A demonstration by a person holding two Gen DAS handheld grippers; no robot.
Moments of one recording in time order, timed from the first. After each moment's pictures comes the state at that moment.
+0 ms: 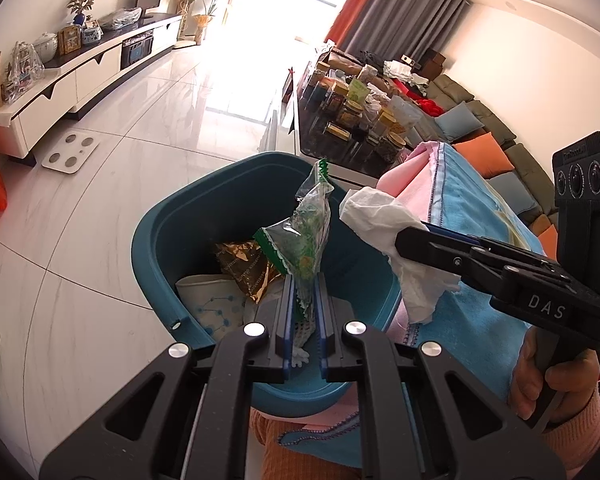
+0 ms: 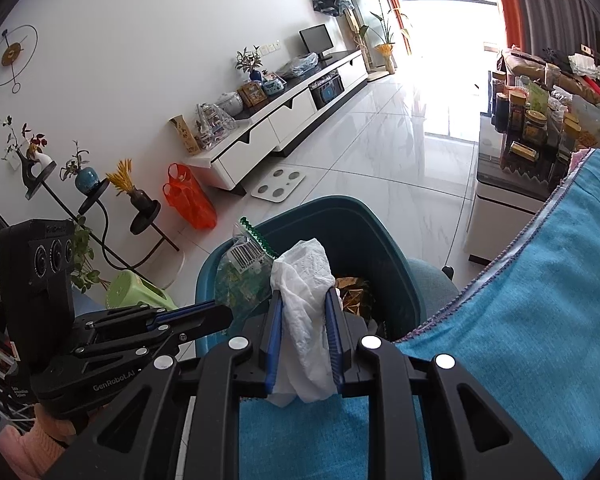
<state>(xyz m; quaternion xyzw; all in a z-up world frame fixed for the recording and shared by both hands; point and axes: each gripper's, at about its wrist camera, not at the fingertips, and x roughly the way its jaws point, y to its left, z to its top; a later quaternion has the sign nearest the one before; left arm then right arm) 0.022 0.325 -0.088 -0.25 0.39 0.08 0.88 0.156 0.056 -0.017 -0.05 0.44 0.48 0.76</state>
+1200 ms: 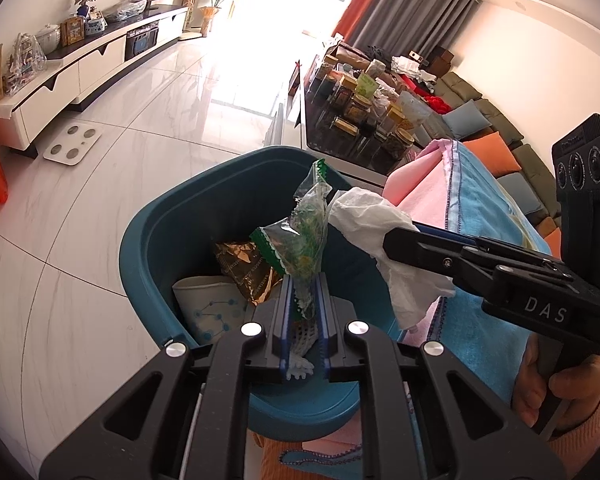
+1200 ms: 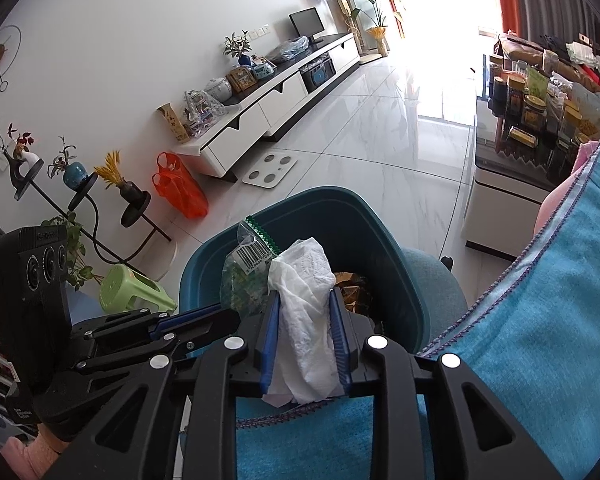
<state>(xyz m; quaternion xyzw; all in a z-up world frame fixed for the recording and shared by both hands) 0.042 0.331 -0.109 -0.26 0.40 0.09 0.88 0.166 0.078 -0.026 -0.06 0.47 0.46 0.75</state>
